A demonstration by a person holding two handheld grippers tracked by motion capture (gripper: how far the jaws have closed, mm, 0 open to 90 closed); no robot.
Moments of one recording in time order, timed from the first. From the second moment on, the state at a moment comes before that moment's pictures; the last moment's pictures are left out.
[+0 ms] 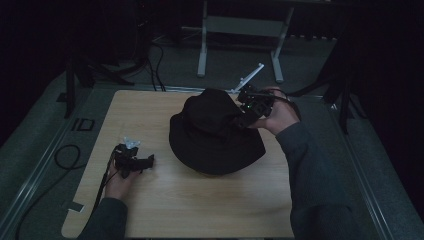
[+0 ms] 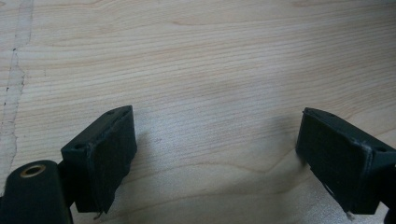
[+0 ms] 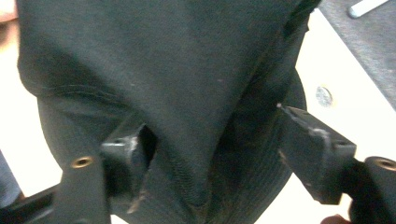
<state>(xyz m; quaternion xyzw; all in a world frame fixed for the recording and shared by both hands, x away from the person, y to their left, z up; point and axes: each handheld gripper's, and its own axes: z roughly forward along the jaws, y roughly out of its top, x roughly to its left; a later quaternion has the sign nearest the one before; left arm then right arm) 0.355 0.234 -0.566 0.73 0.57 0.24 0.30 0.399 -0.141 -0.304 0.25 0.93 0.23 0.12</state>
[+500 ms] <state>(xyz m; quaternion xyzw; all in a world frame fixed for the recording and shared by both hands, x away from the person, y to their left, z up) 0.355 0.234 -0.566 0.73 0.57 0.24 0.30 0.389 -0.152 -0.299 0.24 0.94 0.22 0.11</state>
